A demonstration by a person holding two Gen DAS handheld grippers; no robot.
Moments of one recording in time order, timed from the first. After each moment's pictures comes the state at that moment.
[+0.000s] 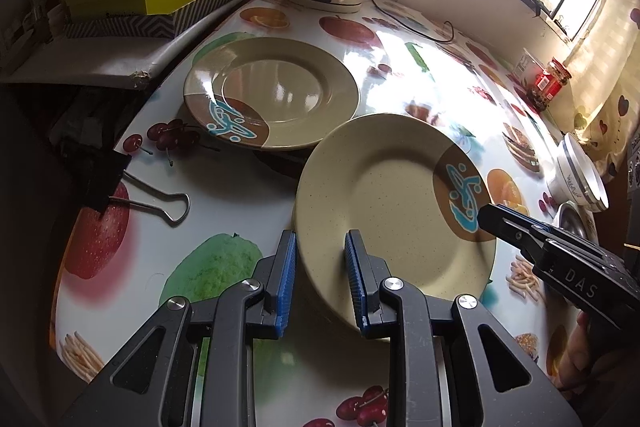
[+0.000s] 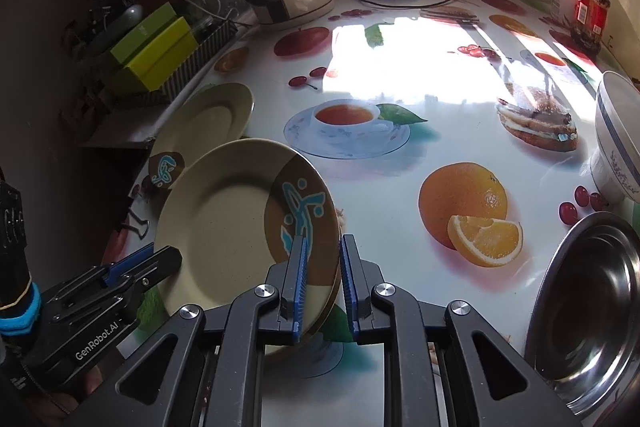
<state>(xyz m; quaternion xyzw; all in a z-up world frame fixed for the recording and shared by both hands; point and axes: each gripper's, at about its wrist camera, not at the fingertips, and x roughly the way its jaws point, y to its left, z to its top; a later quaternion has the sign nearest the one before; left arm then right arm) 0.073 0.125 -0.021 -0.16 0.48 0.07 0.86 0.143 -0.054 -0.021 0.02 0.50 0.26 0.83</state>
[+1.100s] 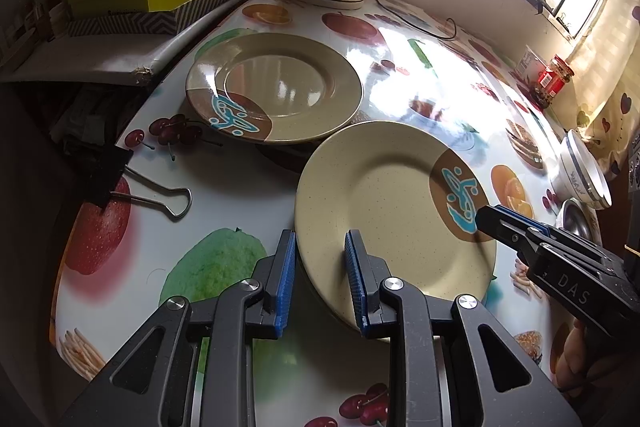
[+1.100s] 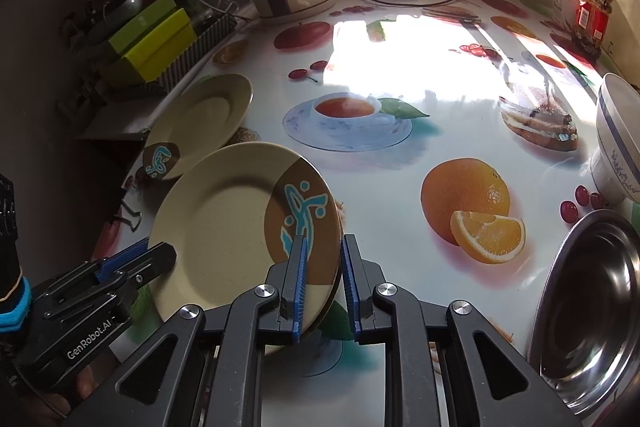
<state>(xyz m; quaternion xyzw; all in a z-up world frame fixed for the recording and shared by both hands) 0.073 0.124 -0.023 -0.15 0.48 0.07 0.86 0.139 -0.050 -0.026 0.01 0.50 0.25 0.83</state>
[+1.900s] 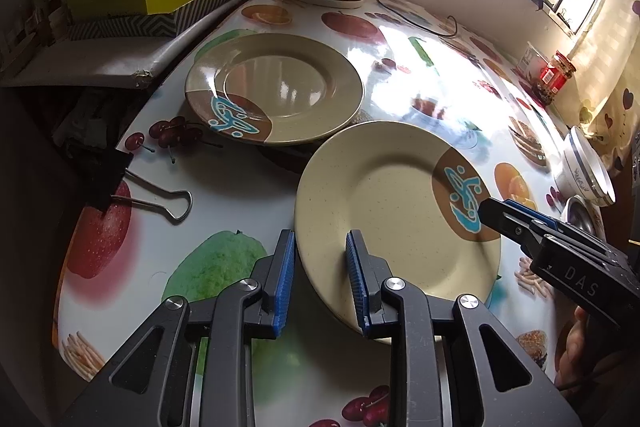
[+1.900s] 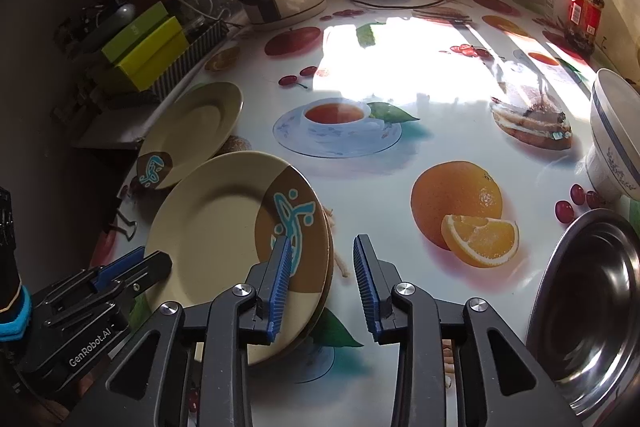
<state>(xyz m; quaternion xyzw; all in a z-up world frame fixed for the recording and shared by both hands) 0.074 0.123 -0.024 -0.15 0.48 0.08 0.86 0.144 -0.054 -0.026 0.01 0.50 0.24 0.83</state>
